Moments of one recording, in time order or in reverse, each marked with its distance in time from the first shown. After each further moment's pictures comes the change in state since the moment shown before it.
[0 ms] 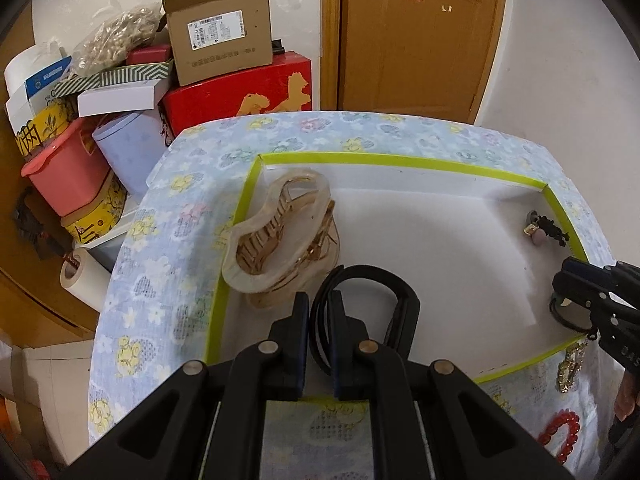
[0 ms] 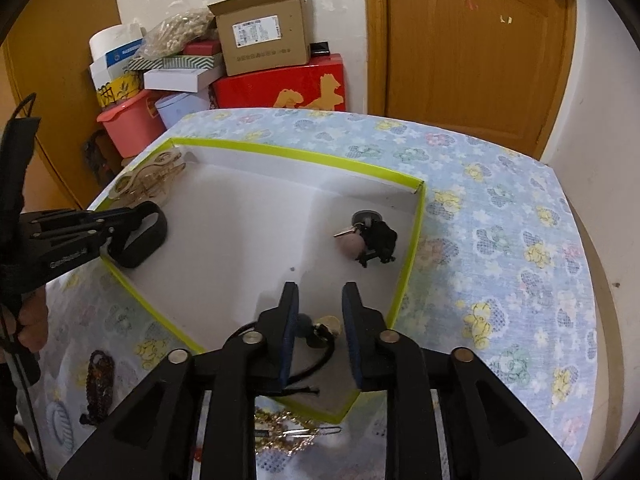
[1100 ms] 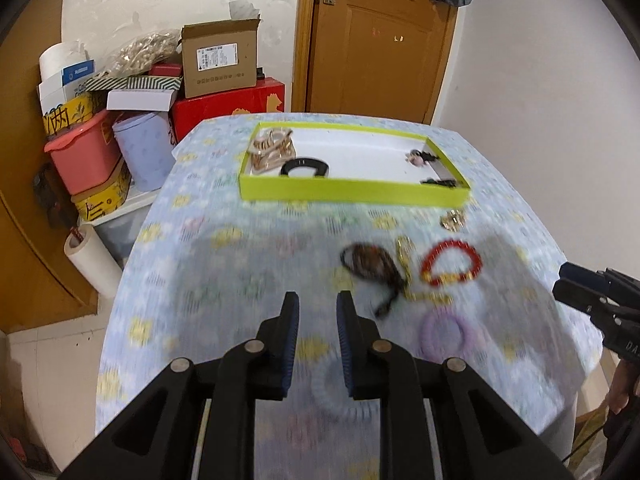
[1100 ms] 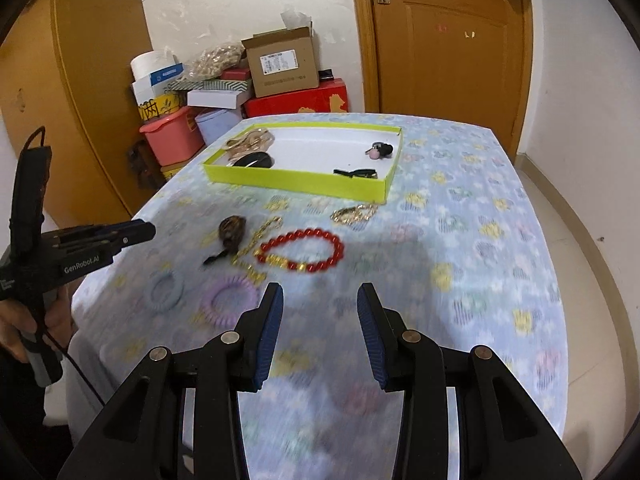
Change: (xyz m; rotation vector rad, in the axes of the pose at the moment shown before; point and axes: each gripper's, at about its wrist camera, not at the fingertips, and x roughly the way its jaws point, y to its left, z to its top) left arm -0.150 0.000 -0.145 0.015 -0.110 -0.123; right arm -0.168 0.071 -0.147 0.081 -0.114 0.015
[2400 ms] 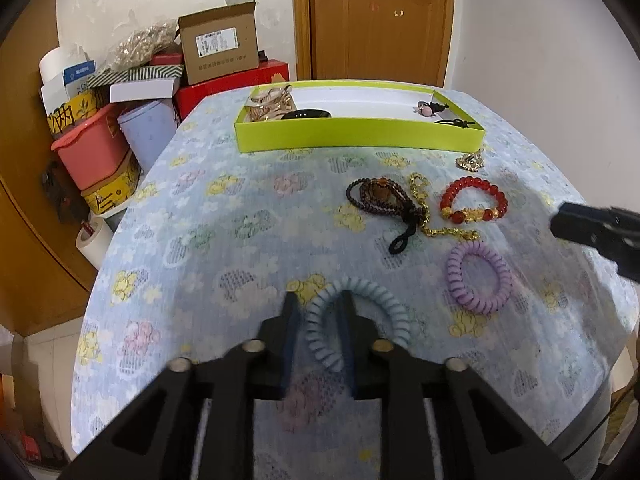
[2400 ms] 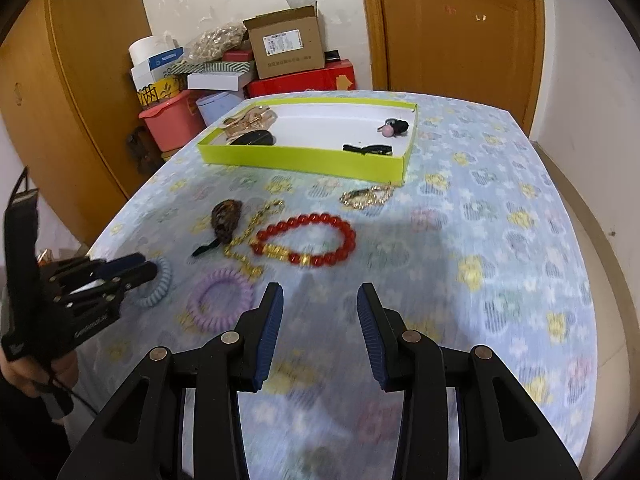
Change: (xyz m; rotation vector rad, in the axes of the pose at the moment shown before) left arm 0.028 -0.014 -0.039 0.061 0.038 0.084; right arm 0.053 -0.003 0.009 -0.010 0.070 0.016
